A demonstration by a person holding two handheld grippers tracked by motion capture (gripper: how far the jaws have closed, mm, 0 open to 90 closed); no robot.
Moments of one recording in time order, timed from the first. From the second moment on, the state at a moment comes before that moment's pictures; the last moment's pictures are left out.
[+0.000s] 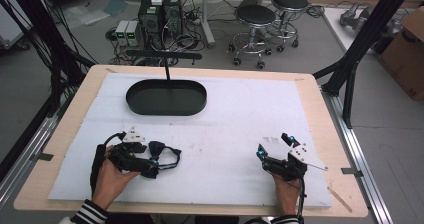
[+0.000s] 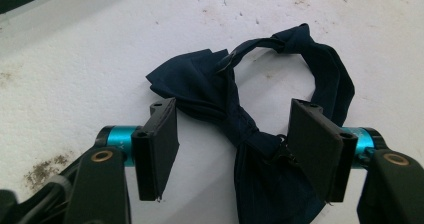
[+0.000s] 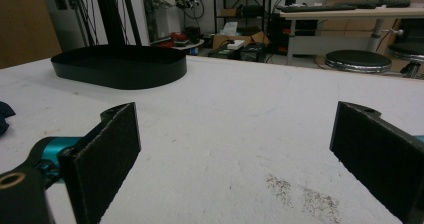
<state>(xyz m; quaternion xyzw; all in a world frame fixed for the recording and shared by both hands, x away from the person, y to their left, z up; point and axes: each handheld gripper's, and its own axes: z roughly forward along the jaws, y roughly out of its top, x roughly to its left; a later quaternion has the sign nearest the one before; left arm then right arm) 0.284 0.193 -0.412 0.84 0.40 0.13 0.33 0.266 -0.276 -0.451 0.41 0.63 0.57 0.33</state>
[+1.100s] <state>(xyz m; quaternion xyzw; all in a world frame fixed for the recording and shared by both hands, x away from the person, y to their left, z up) 0.300 0.178 -0.422 0.86 0.34 0.17 0.34 0.266 -0.276 -0.451 0.41 0.63 0.57 0.33</state>
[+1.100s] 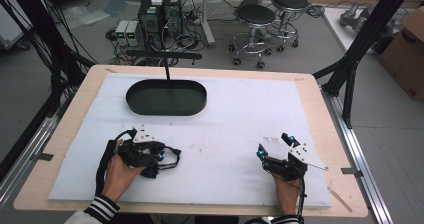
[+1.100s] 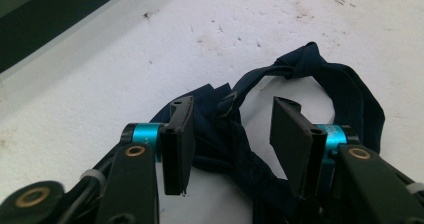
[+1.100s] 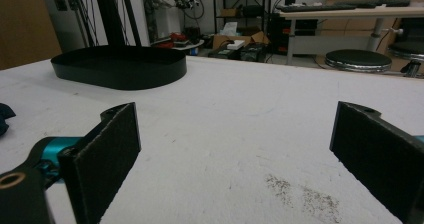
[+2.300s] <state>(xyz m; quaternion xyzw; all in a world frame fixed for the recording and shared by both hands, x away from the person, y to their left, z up) 0.301 0.170 -0.420 0.87 0.32 0.20 0.31 0.266 -0.277 -0.451 0.41 0.63 0.57 0.33</state>
